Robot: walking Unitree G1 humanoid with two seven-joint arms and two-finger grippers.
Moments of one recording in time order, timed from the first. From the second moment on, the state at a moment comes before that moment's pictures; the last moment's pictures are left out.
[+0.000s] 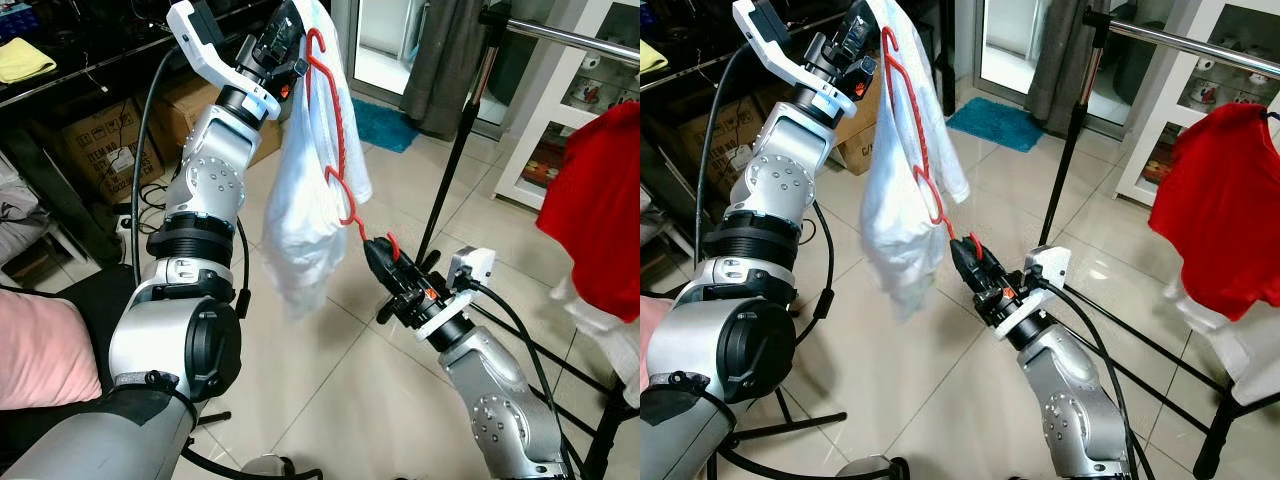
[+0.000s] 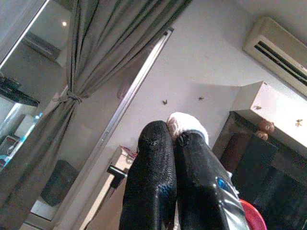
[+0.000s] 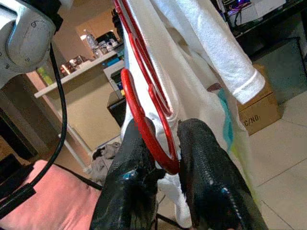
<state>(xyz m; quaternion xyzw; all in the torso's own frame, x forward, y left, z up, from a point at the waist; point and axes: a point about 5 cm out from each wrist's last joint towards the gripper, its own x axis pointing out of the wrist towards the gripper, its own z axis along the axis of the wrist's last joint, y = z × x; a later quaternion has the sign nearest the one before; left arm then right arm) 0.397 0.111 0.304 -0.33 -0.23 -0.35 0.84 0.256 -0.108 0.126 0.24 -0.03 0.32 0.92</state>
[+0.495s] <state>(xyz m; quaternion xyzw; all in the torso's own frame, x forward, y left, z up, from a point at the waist) 0.397 0.113 0.306 -0.35 -0.23 -0.35 0.84 0.257 -0.107 0.125 0.24 -0.03 0.33 0.91</state>
